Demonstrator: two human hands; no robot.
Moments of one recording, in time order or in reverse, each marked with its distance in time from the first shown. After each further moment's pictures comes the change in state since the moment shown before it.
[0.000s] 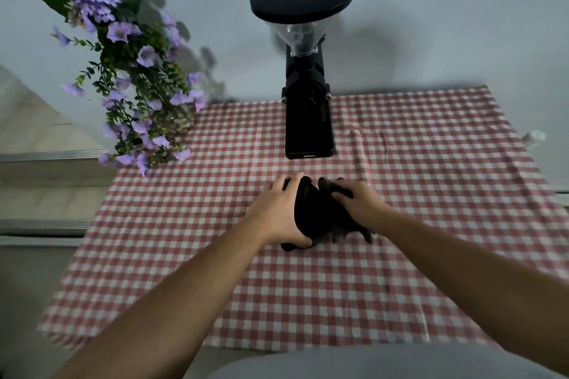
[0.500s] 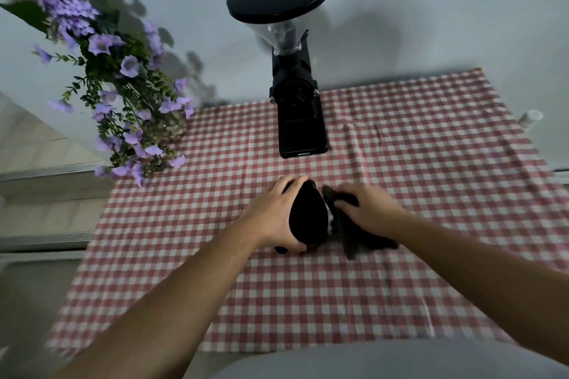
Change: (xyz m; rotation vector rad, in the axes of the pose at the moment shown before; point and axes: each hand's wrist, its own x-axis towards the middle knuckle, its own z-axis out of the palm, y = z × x) left_hand 0.004 -0.004 -0.001 0.135 -0.053 0.159; right_hand -0.025 0.007 -0.013 -0.274 0.029 -0.082
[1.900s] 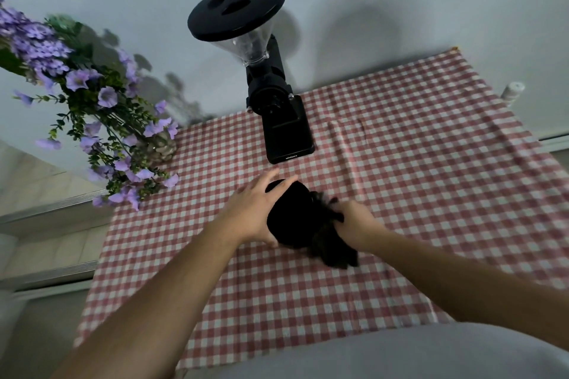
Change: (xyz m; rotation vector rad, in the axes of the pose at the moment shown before) left_hand 0.003 -0.006 -0.028 0.276 -0.082 0.023; right_hand -0.019 -0.001 0.034 0.295 -0.089 0.179
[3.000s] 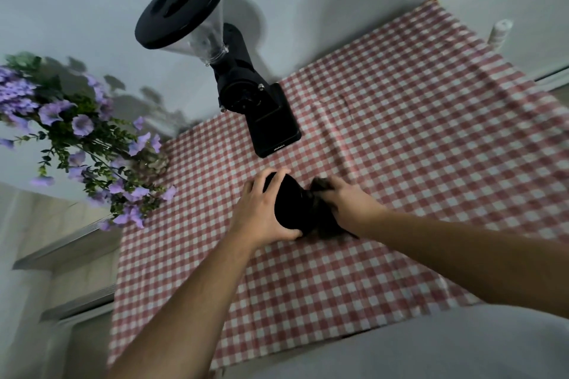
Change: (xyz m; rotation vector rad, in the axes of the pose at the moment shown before) left_hand 0.012 0.020 0.029 -0.116 0.128 -0.099; right_hand 0.009 0.024 0.008 -0.320 0.154 -0.295
